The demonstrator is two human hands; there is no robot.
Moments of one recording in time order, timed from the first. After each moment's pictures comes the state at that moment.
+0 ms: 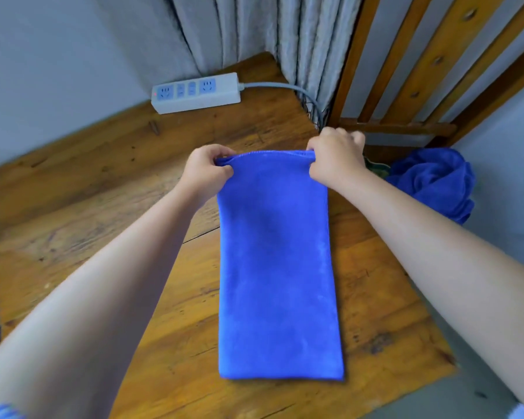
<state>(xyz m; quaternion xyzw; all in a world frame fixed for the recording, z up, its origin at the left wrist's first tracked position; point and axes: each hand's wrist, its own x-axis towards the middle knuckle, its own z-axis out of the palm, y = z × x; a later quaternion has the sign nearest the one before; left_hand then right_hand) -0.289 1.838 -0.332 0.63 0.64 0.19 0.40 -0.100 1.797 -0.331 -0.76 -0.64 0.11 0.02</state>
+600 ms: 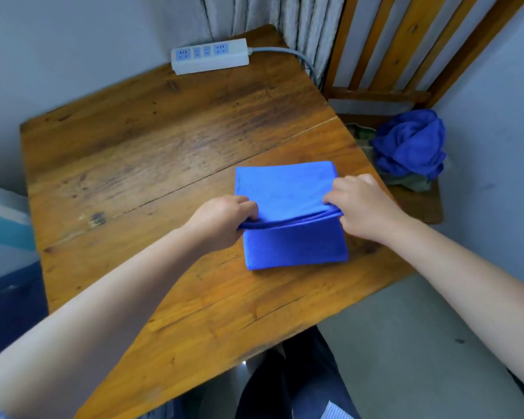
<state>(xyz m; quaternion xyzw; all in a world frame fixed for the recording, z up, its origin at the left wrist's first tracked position) -0.377 1.660 -0.322 0.91 0.37 -0.09 0.18 -0.142 1.592 -0.314 -0.64 -0.76 0.11 -0.07</state>
